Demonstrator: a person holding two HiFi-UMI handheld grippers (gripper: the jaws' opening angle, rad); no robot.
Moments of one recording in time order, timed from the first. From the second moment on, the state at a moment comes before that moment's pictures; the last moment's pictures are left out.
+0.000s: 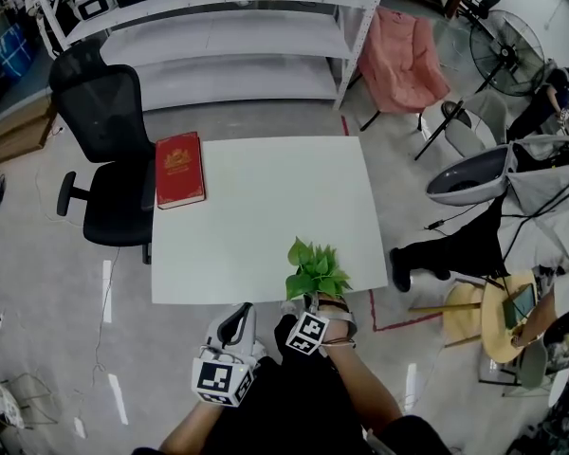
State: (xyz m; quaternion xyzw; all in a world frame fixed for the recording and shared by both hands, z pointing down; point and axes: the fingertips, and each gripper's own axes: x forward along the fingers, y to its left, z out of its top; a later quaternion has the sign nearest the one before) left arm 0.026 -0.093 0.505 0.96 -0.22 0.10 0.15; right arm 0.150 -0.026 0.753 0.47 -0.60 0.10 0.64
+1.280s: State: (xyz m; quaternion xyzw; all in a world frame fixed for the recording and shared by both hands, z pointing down) left arm 0.025 -0.084 0.510 0.96 -0.23 0.10 0.16; right arm 0.148 -0.023 0.744 0.48 -0.59 0.09 0.64
